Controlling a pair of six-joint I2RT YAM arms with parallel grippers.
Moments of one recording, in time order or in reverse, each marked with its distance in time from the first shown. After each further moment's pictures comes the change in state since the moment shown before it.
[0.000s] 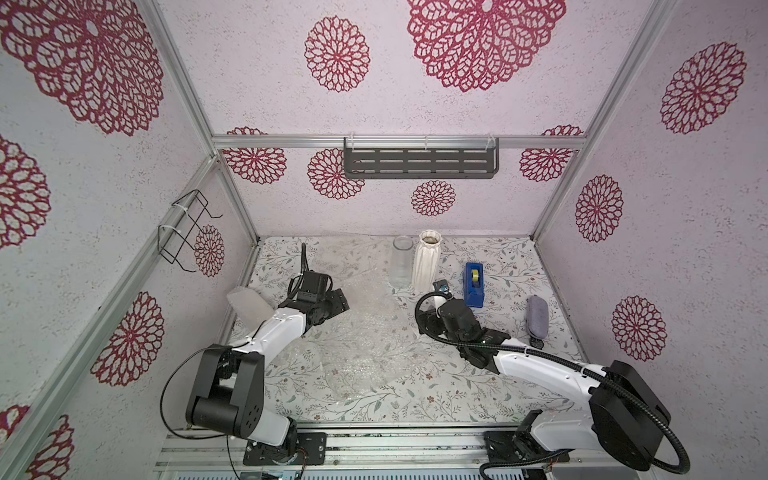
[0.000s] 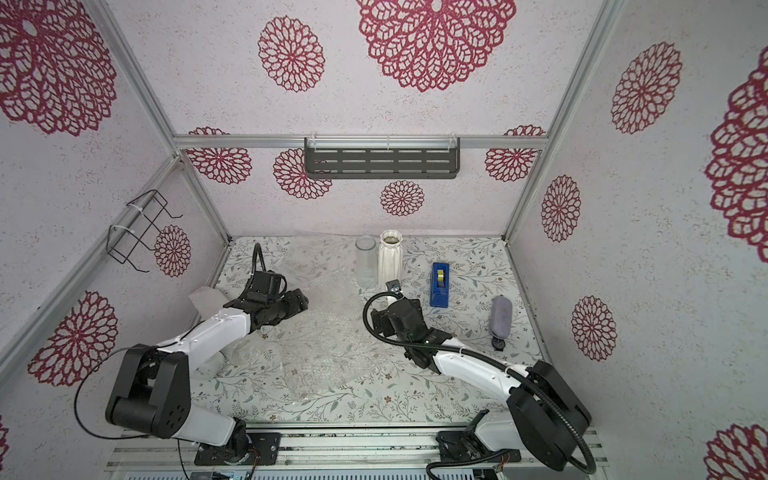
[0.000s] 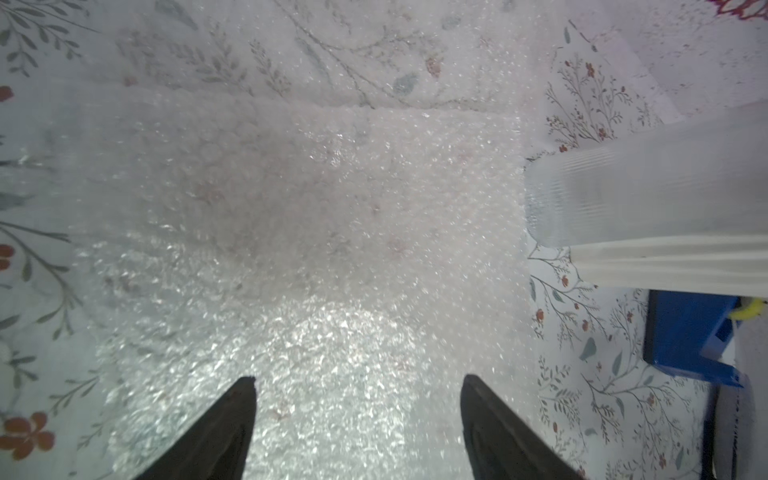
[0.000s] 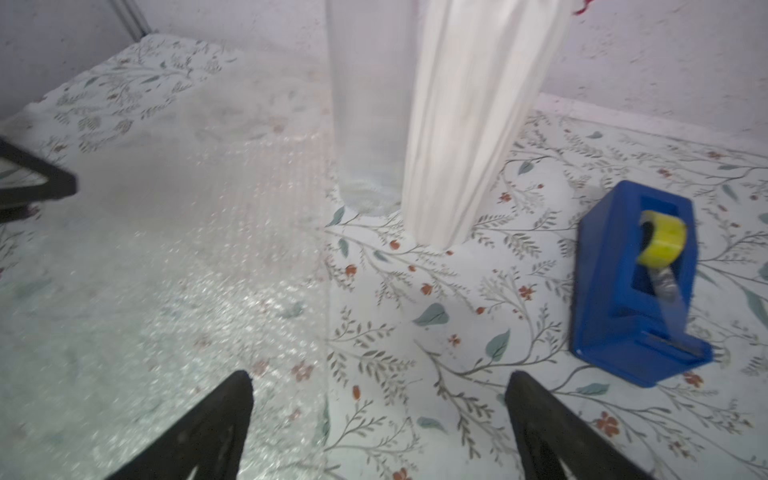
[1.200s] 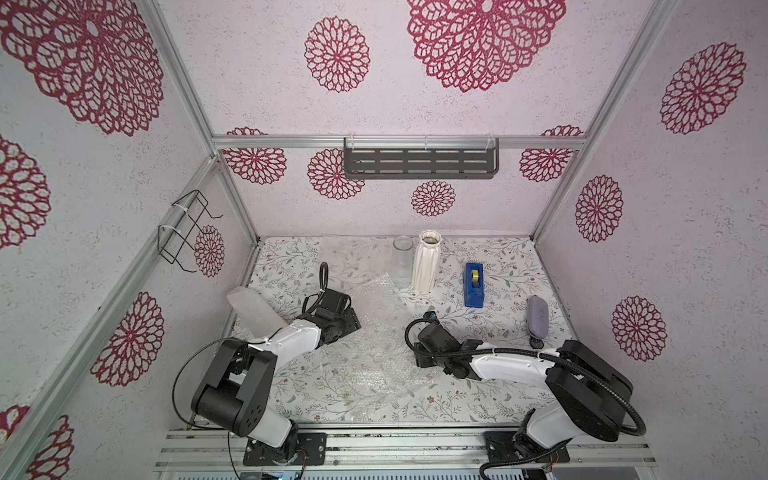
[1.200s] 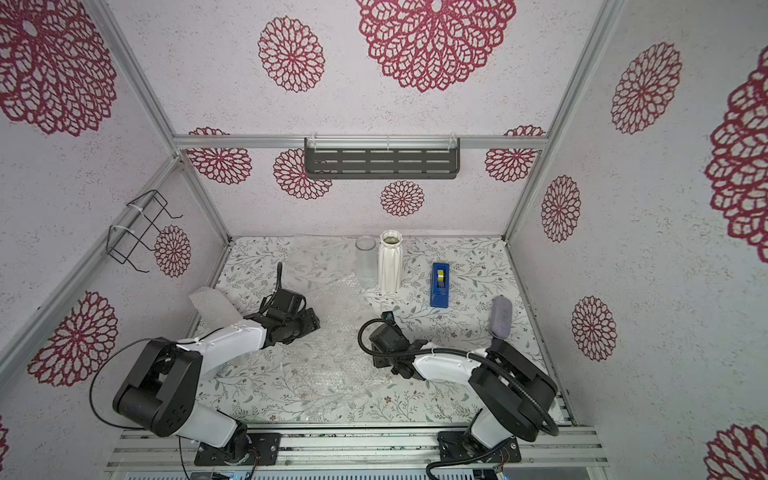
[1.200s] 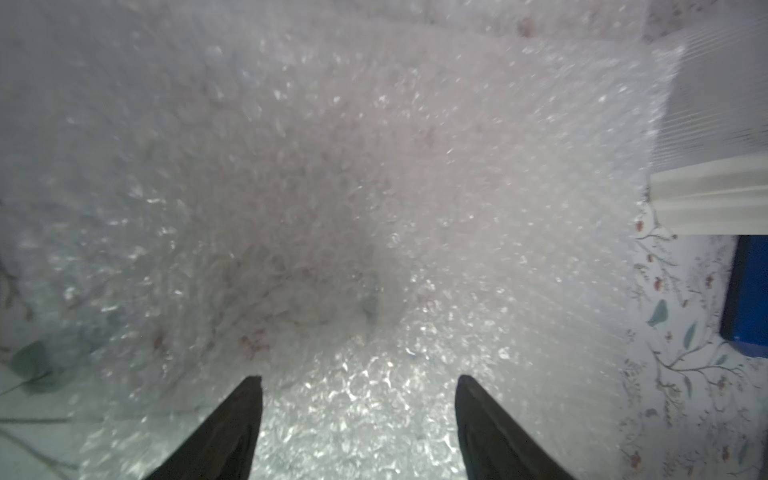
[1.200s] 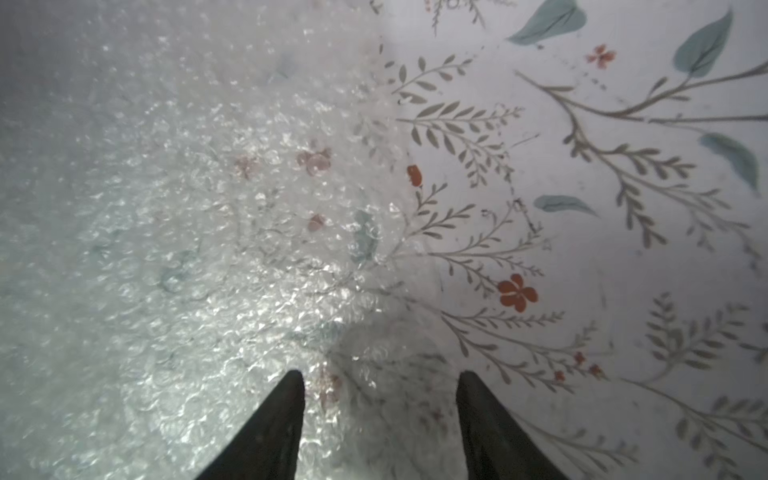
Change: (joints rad) left arm -0.145 0.117 -0.092 0.066 -0.094 -0.147; right arm 0.175 0.226 -0.020 -0.229 -0.151 0.438
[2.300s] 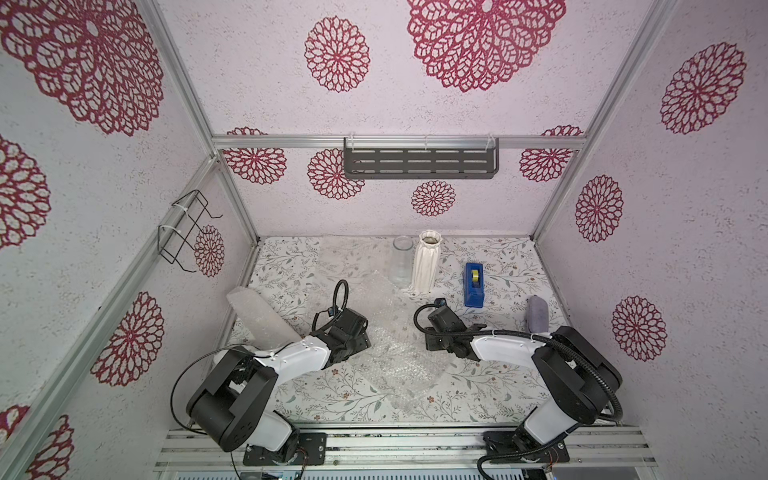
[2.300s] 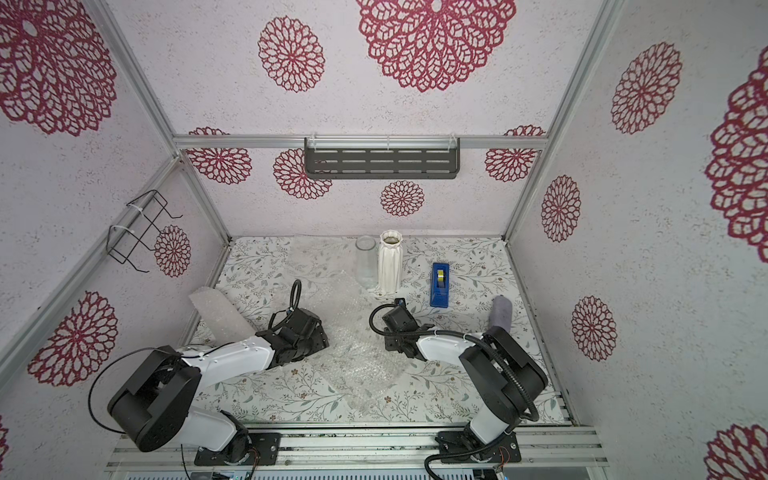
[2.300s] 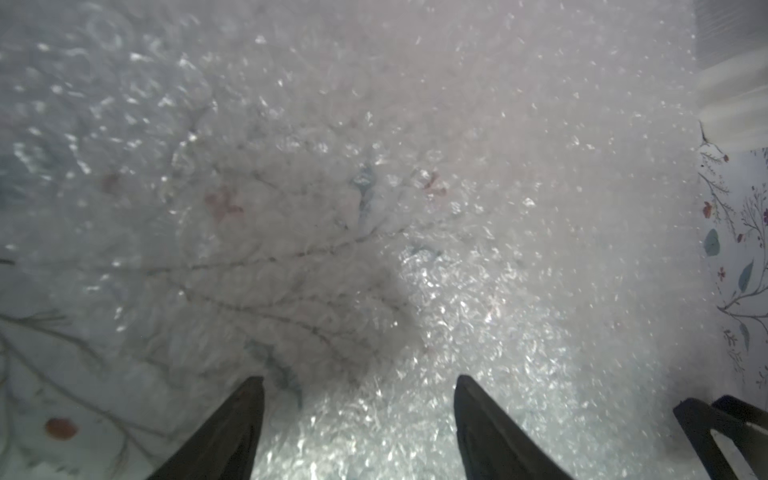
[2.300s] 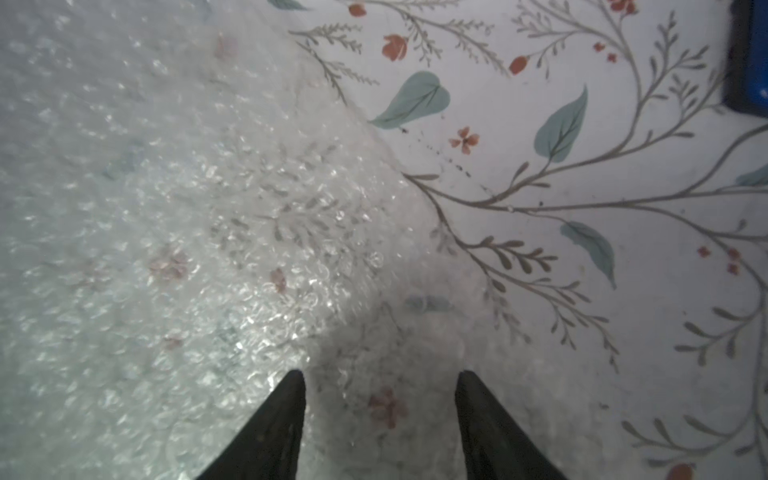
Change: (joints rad) left arm -0.183 -0.079 -0.117 0.029 -0.128 -0.158; right arm -0.190 0.052 0.037 -0.001 0.003 -0.121
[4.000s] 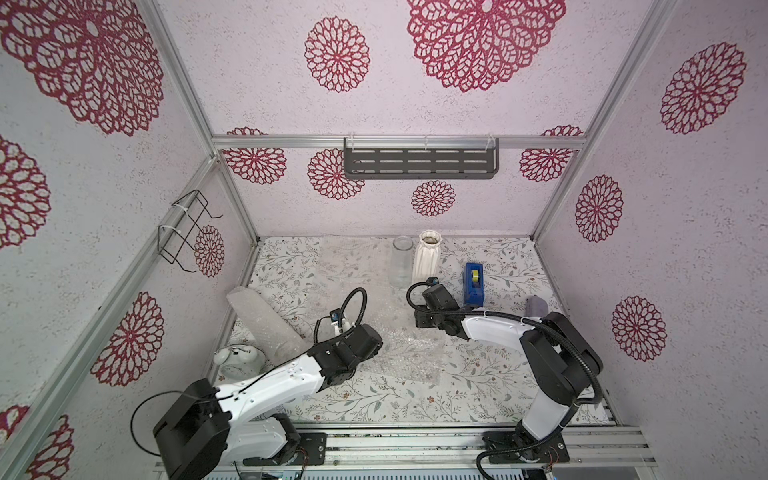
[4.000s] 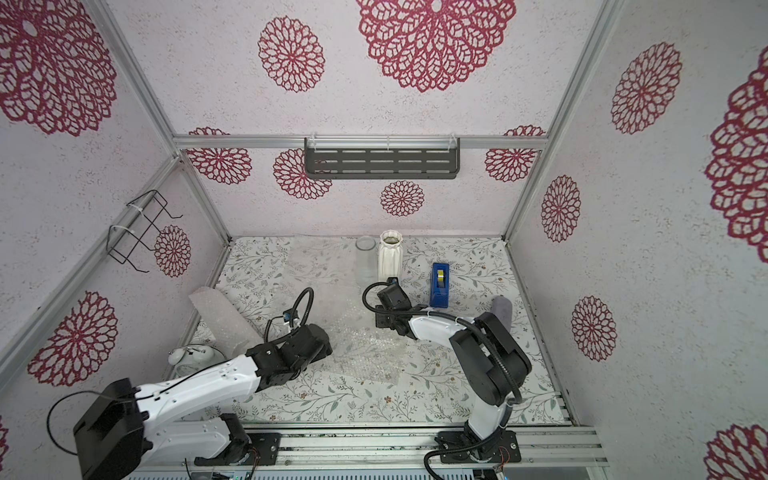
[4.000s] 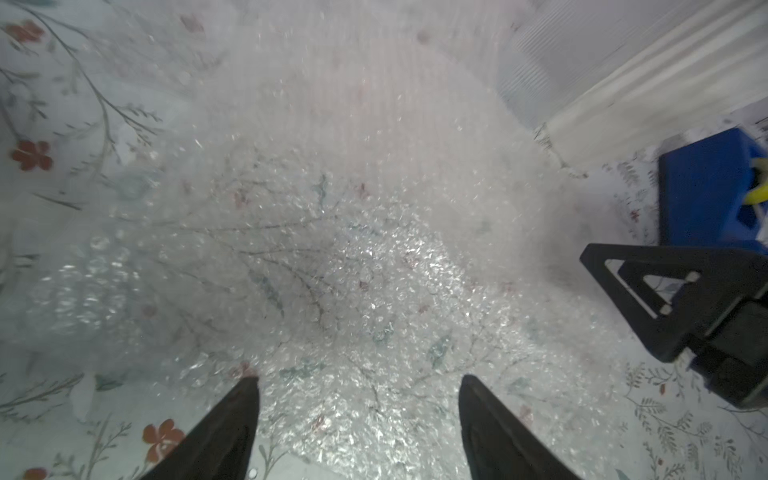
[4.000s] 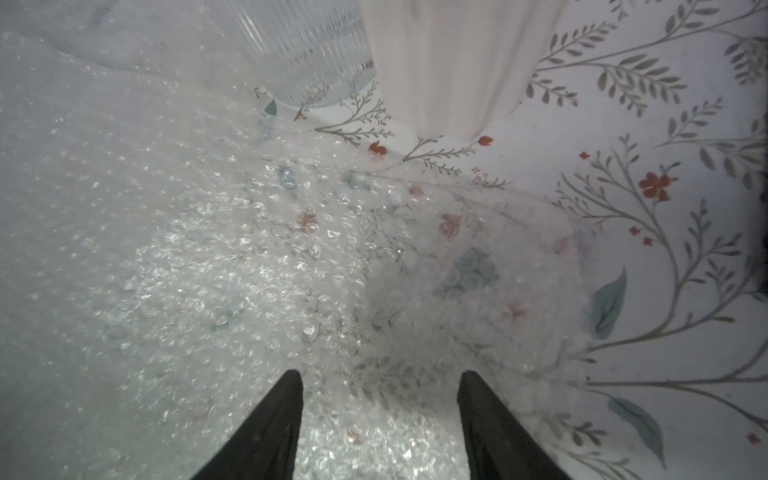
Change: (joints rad) left arm -0.258 -0.208 0.016 -0.177 -0.282 -0.149; right arm -0.064 0.154 0.256 -0.002 -0.061 -0.031
